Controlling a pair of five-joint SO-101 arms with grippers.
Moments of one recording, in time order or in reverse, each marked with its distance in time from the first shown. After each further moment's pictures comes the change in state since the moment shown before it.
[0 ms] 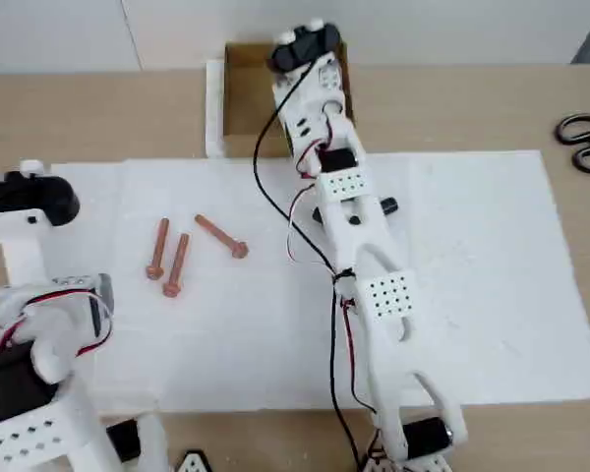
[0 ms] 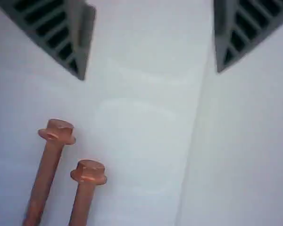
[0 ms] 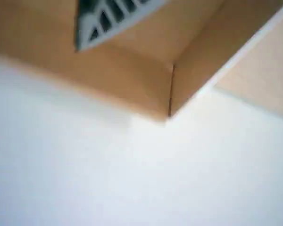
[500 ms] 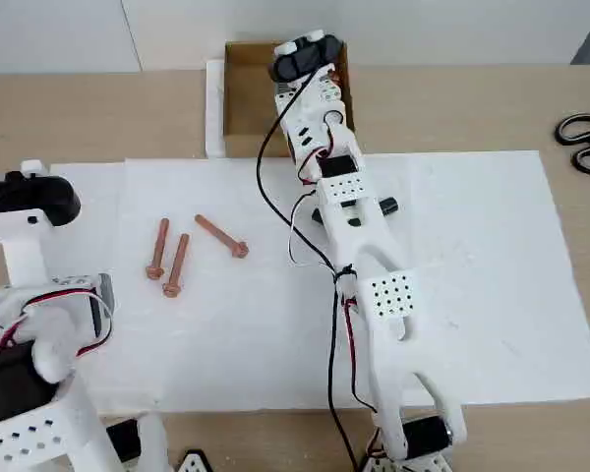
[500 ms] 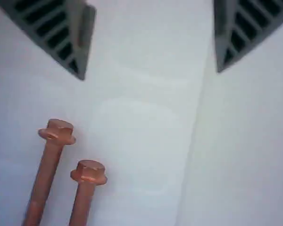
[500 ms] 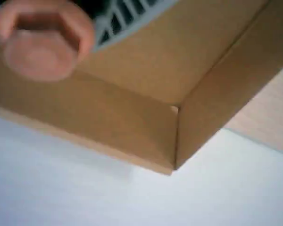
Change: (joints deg) left arm 0.0 0.0 0.0 0.0 0.0; right arm 0.3 -0.8 10.4 -7.5 -0.1
